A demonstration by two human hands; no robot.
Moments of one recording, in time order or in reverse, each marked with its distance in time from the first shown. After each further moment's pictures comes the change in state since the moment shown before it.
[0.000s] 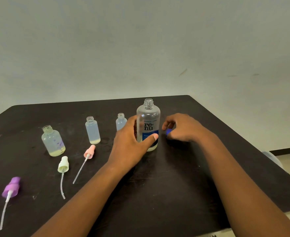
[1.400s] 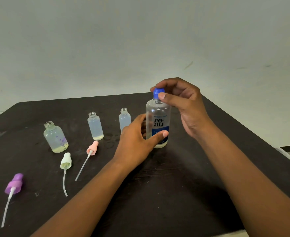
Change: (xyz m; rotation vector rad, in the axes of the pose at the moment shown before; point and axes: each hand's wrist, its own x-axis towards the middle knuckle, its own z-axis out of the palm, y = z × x) left_hand 0.005 -0.011 0.011 -0.082 -0.059 0.062; right_hand -0.023 -0.045 -0.003 1.181 0.355 -0.592
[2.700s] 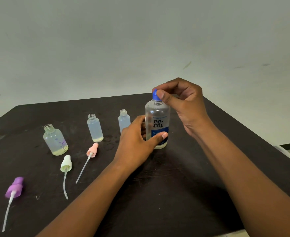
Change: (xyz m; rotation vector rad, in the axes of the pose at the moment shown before) left_hand -0.001 0.002 -0.001 0.004 0.005 -0.020; right_hand 0.001 0.000 0.002 -0.124 0.123 -0.019
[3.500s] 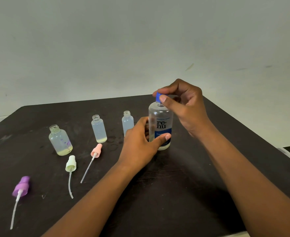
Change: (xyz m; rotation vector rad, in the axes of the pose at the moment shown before) left_hand -0.003 0.005 0.001 -0.039 0.012 -0.027; right_hand -0.002 -0.001 0.002 -0.134 -0.061 -0.090
